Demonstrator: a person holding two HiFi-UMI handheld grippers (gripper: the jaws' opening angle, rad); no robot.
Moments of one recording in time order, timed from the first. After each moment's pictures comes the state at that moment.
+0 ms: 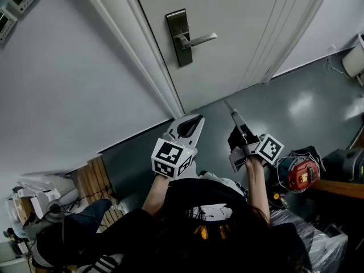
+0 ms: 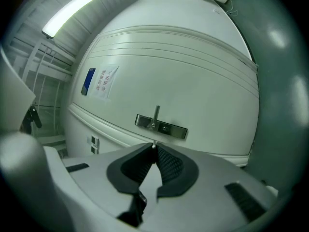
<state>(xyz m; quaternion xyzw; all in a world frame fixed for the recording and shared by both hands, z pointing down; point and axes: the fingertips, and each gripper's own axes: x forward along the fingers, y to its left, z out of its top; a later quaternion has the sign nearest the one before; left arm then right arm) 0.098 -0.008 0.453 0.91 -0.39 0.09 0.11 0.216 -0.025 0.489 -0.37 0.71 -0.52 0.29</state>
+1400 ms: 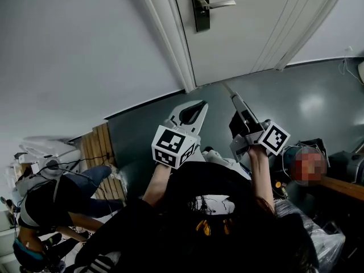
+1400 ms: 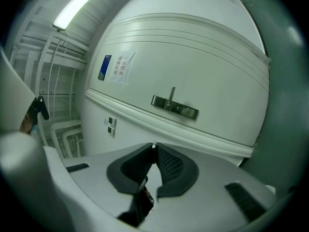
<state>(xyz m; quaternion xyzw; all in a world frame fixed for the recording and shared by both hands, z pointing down) 0.077 0.106 0.464 0.88 -0.44 0.10 0.11 0.172 0.075 0.470 -0.30 0.78 -0.50 0.25</state>
